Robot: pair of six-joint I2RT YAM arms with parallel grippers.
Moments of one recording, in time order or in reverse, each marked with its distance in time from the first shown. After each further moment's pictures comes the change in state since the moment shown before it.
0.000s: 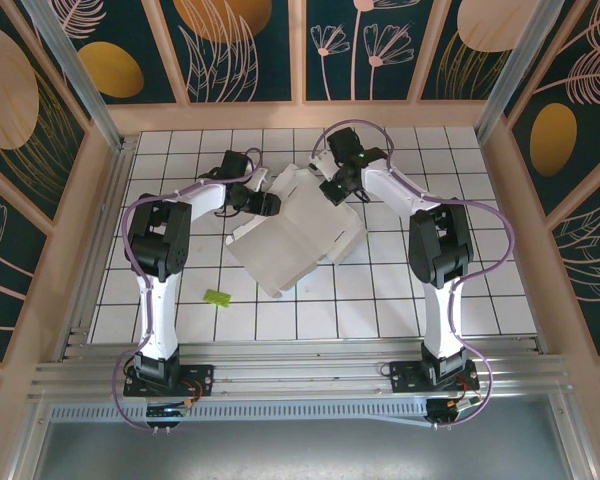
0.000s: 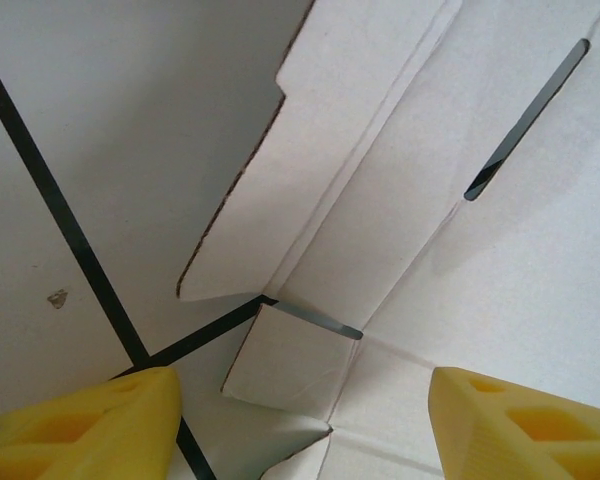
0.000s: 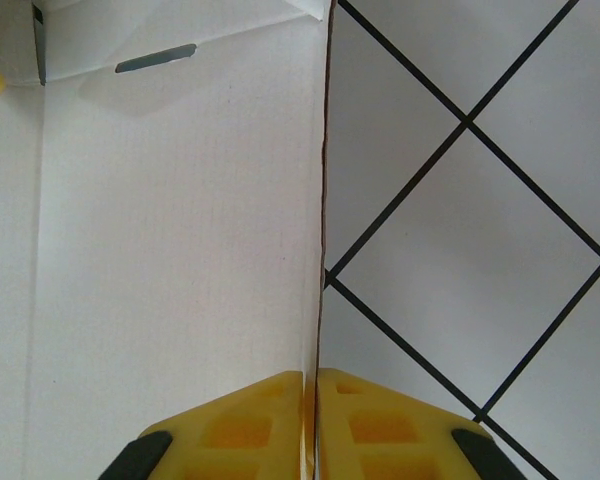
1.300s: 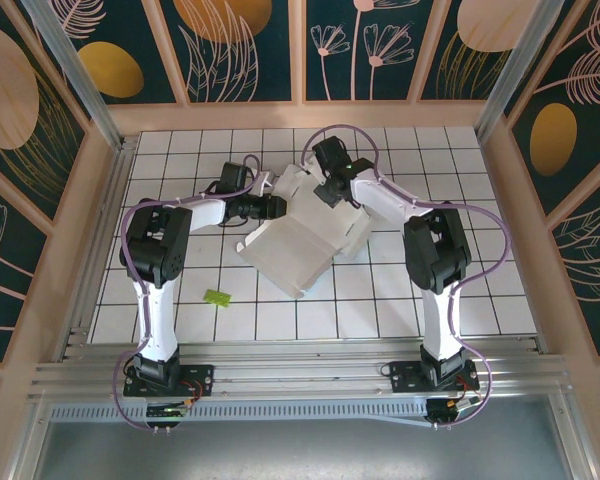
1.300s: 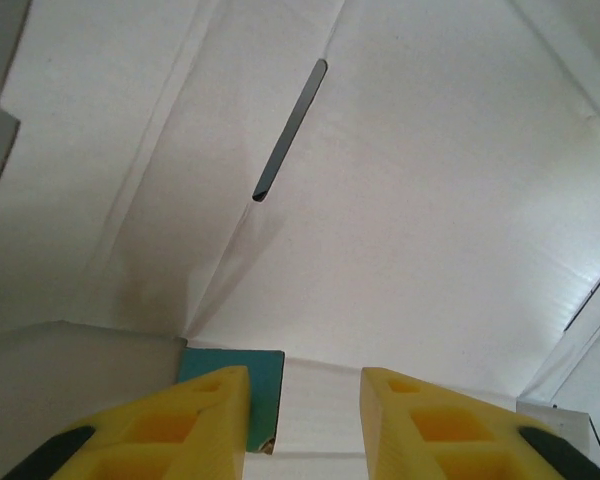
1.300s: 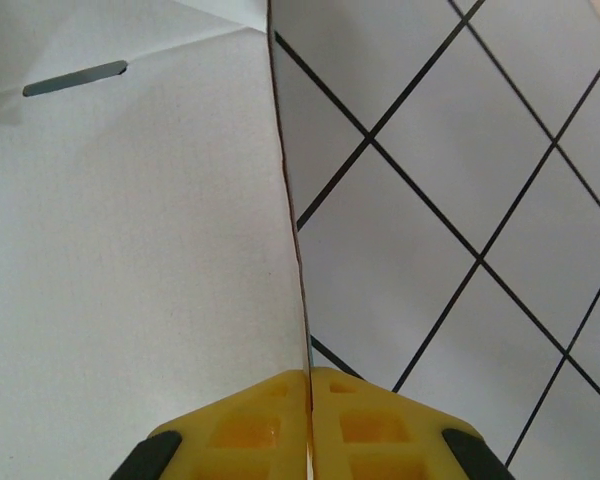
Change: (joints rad) left arm -0.029 -0.073 -0.216 0.352 0.238 -0.229; right arm 0.085 -0.036 -0.081 0.135 0.293 -0.041
